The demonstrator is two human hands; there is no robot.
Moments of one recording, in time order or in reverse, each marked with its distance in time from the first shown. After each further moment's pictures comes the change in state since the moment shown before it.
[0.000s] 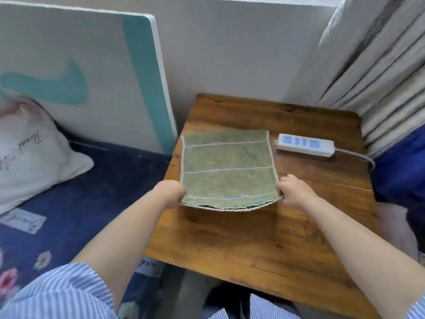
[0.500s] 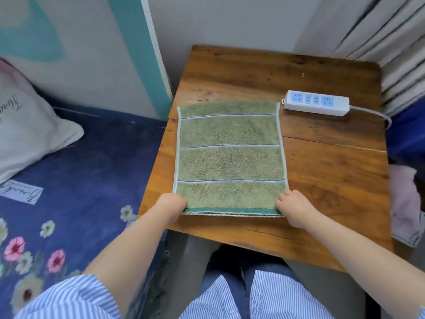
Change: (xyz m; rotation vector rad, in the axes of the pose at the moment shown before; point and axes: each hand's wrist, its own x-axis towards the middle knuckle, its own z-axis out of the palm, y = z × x) left_hand -0.006 0.056 0.094 -0.004 -0.241 0.082; right_hand -0.044 -0.030 0.106 -0.397 -0.303 -0.175
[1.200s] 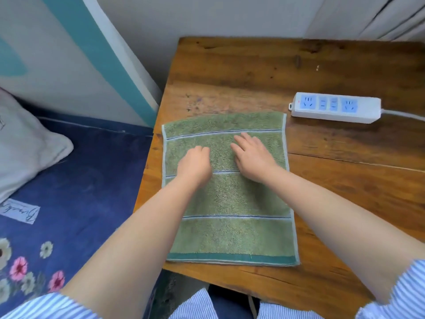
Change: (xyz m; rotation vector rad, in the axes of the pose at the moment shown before) left_hand 0.091 0.000 -0.155 -0.604 0.473 -0.264; right_hand 0.145 0.057 -0.106 0.540 0.425 -0.009
